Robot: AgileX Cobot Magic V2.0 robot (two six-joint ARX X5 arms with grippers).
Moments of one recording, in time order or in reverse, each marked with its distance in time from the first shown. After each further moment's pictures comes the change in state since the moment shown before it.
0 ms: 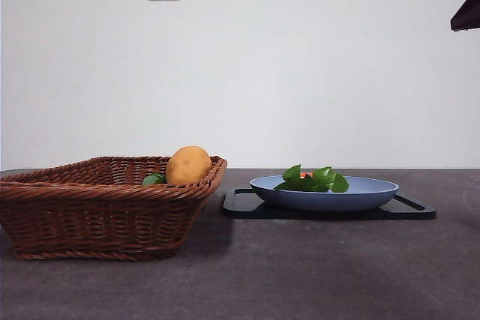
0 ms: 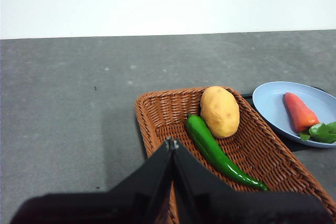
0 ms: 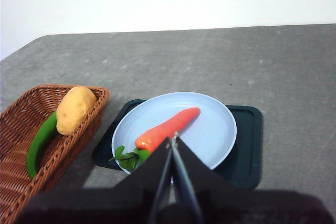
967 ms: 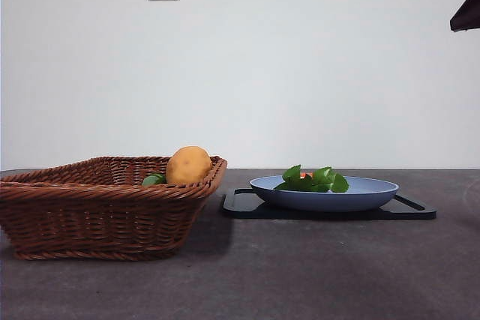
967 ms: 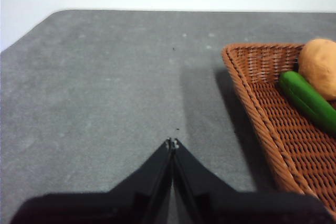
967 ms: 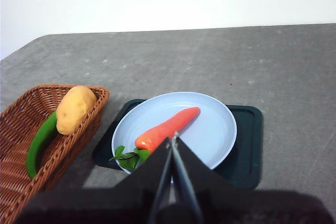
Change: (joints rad) left arm 0.265 -0.379 -0.407 0.053 0.000 0.056; right arm 0.000 0.002 0.000 0.001 0.000 0.000
